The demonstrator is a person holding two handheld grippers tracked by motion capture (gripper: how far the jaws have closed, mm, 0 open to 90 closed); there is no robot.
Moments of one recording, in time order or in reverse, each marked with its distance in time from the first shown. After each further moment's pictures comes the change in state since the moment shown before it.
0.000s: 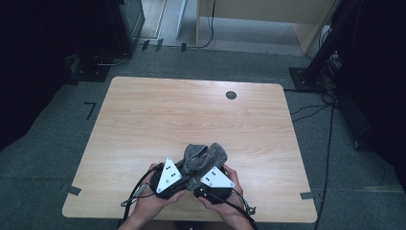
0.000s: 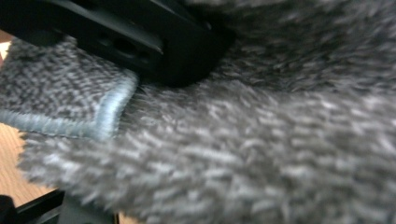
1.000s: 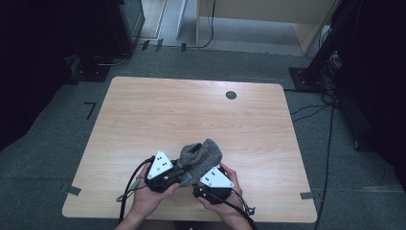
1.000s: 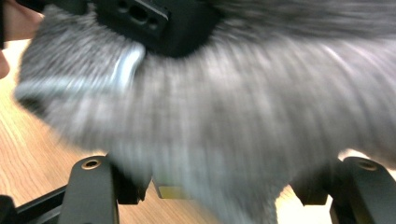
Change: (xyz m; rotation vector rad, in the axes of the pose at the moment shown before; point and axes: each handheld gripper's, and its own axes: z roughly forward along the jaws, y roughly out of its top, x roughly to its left) left arm 0.025 -0.005 -0.003 0.024 -0.025 -0.195; right arm 0.002 0.000 0.002 0.002 0.001 0.014
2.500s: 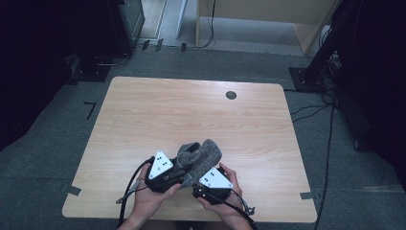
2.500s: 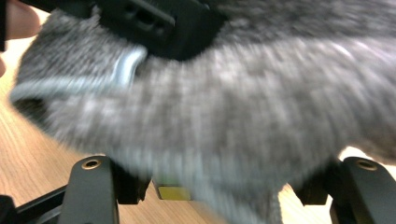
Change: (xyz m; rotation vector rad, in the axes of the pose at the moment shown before) left arm -0.007 0.001 0.001 0.007 0.033 -0.007; right arm 0.002 0.000 0.000 -0.001 -0.001 -0.014
